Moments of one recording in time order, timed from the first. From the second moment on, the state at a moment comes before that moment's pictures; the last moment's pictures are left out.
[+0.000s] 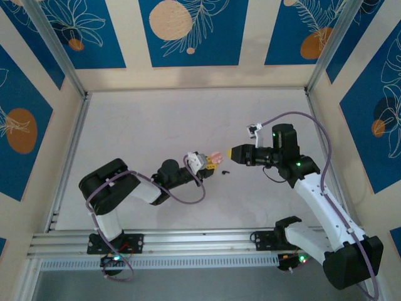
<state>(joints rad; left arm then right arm) -0.86 1.78 0.53 1.22 0.26 0.04 0.28 0.96 0.82 -0.48 -0.77 0.49</state>
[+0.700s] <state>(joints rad) -0.86 1.78 0.53 1.27 0.26 0.05 0.25 1.11 0.73 -0.40 -0.86 0.59</state>
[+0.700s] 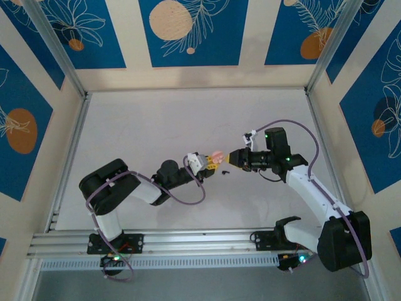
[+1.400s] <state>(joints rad) -0.86 1.78 0.53 1.27 0.26 0.05 0.27 1.18 0.72 -0.28 -0.94 0.63</state>
